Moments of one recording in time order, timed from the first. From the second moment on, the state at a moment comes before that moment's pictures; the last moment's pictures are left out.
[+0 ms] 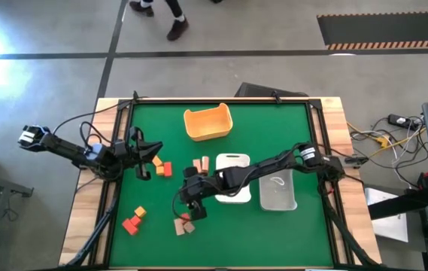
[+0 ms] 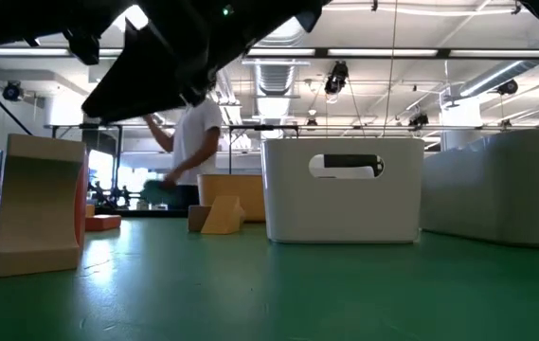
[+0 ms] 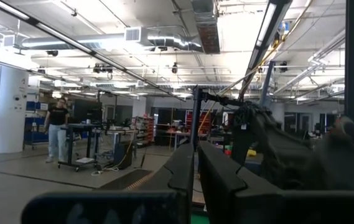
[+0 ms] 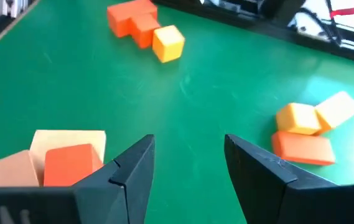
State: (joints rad) left arm -0.27 0.62 0.13 0.99 -0.51 0.17; right arm 0.20 2.23 1.77 -0.18 0.04 -0.13
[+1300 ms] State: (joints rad) left arm -0.27 0.63 0.13 0.99 -0.51 0.17; right arm 0.24 2.33 1.76 -0.06 -0.19 -0.09
